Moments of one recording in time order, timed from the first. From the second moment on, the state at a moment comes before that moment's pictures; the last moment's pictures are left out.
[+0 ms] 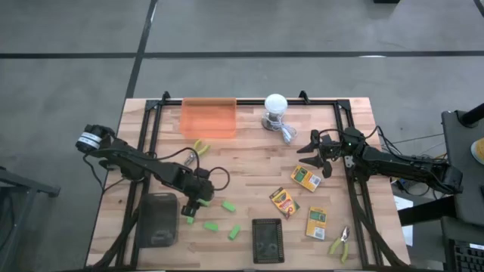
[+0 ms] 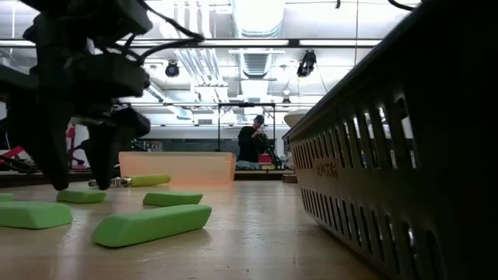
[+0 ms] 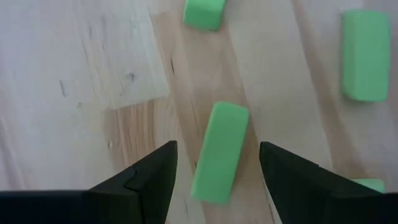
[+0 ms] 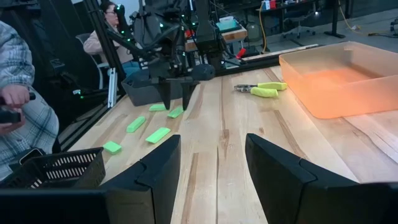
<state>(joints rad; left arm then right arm) -0.31 1.45 0.69 -0.37 0.06 -0.08 -0.54 0.63 0.01 0.53 -0.68 0.18</state>
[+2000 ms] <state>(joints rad) -0.31 1.27 0.77 -0.41 0.06 -0.14 -0.54 0.63 0.01 0.53 -0.68 0.18</state>
